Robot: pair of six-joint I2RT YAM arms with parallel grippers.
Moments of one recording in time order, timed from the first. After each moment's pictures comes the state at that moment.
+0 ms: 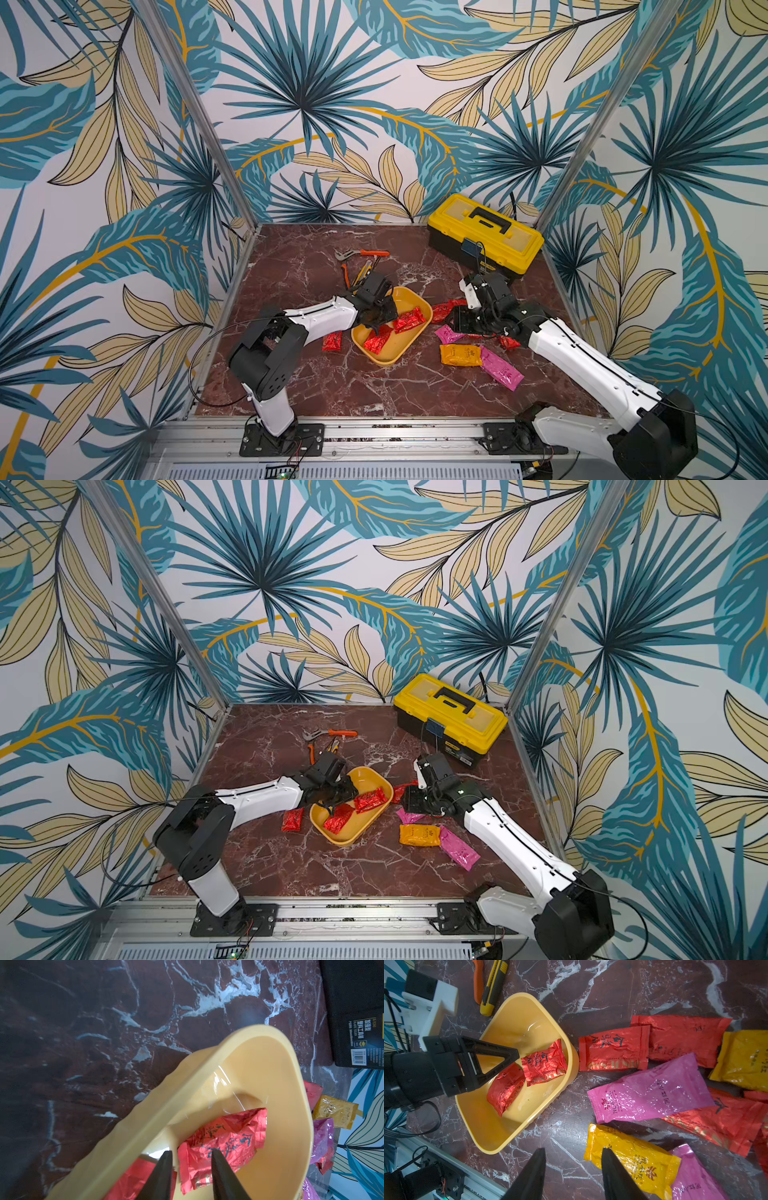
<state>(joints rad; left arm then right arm) -0.64 1.74 1.03 -0.24 0.12 -0.95 0.47 1.18 0.93 -0.72 -0.12 0.50</state>
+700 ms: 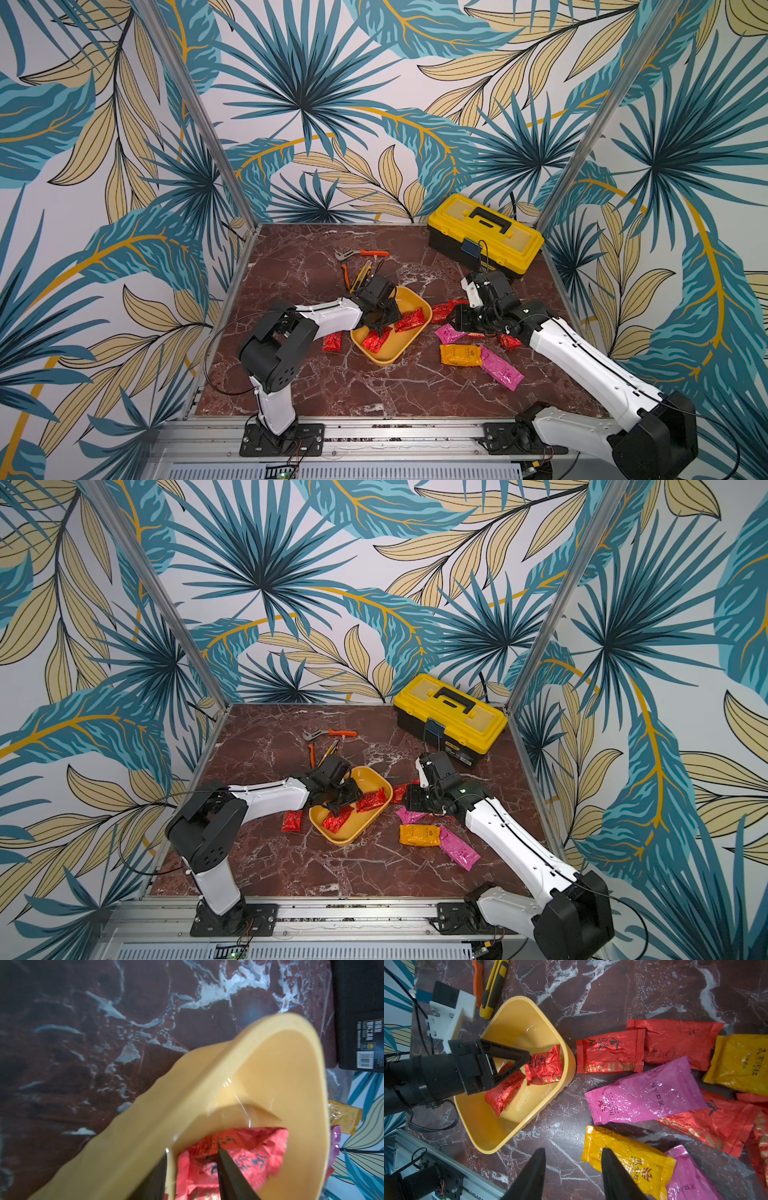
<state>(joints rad) -0.65 1.81 1.03 -0.14 0.15 -0.99 0.45 1.18 0.93 -0.73 -0.13 0.49</state>
